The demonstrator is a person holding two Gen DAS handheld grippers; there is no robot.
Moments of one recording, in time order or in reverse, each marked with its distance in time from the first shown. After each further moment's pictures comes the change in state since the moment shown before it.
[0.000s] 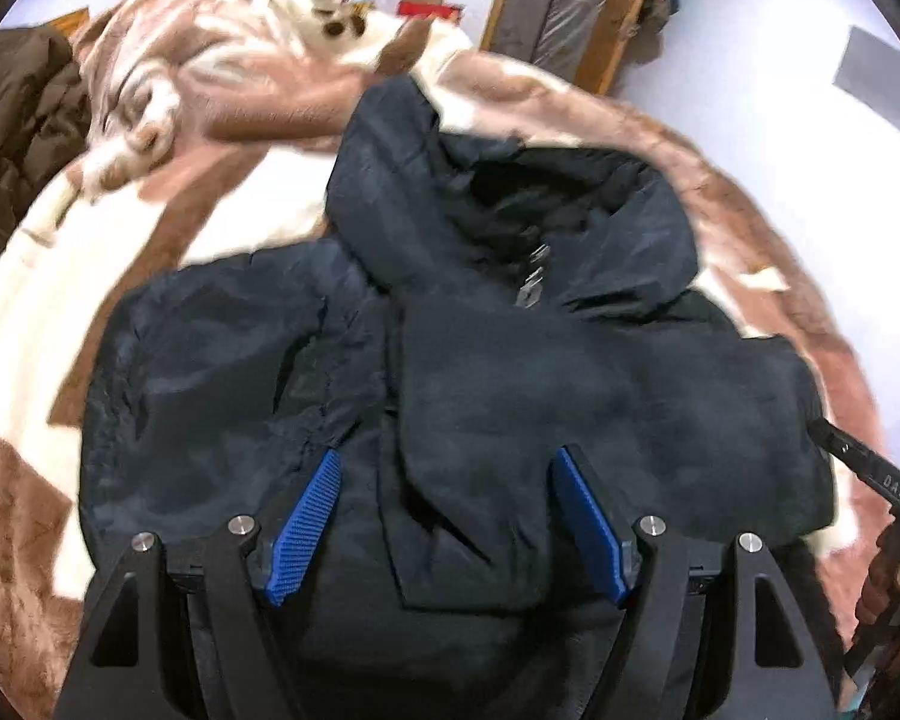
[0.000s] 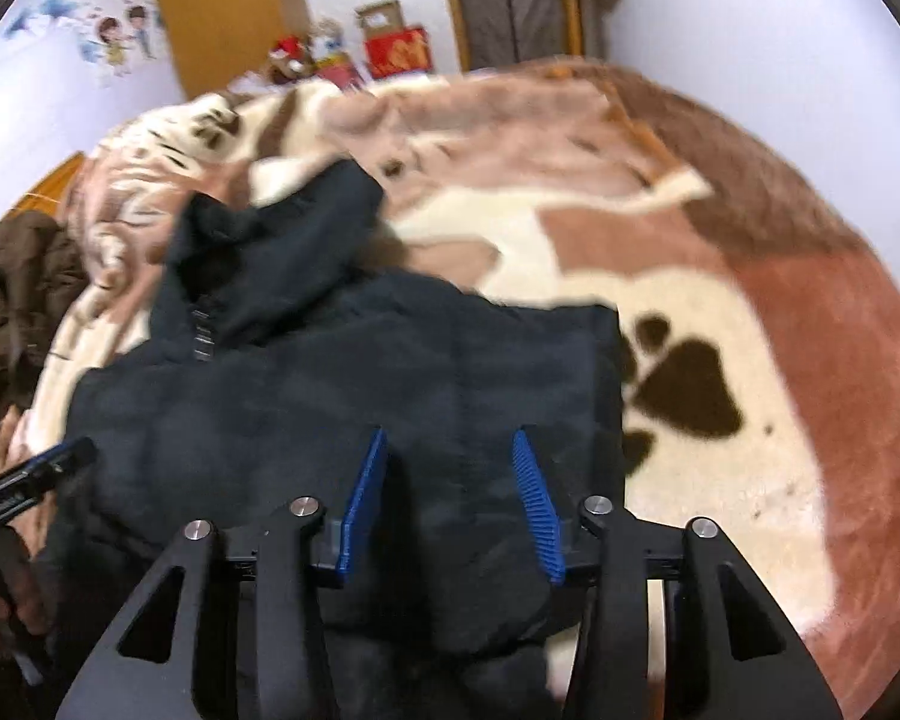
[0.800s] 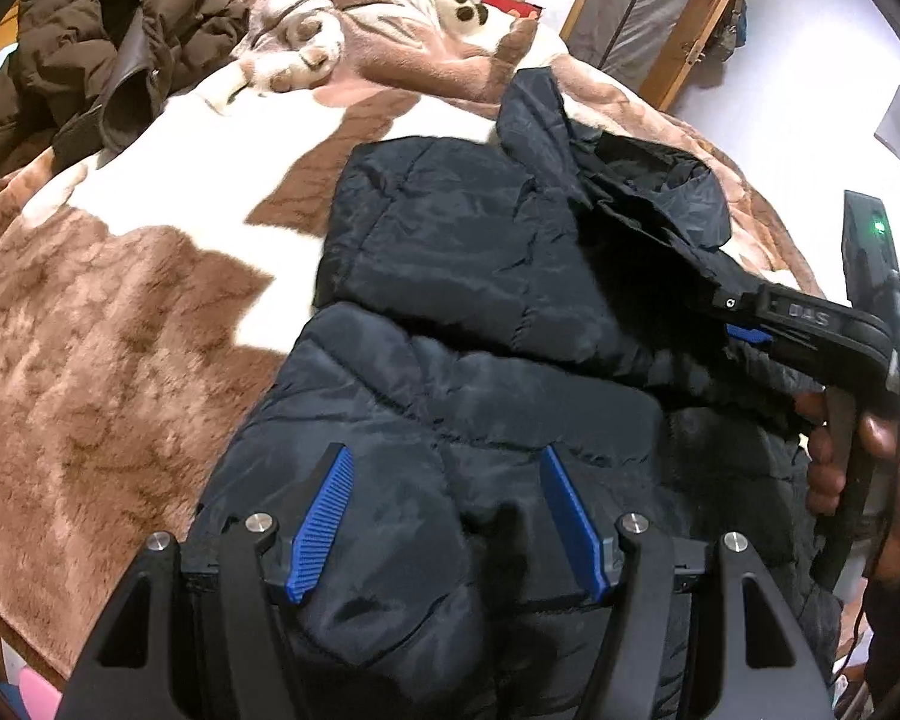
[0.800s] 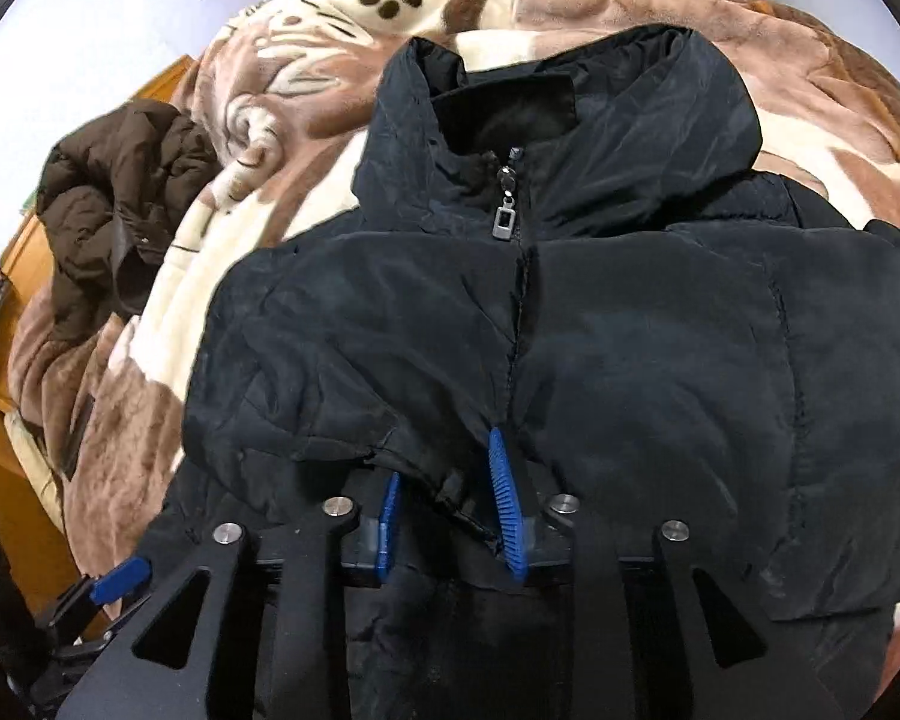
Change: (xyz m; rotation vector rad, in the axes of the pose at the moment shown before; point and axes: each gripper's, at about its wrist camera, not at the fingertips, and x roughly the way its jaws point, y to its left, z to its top) left arm -0.107 0.082 -0.105 -0.143 0.008 0.037; right arm 0.001 0.173 -0.022 -0.139 0.164 0.333
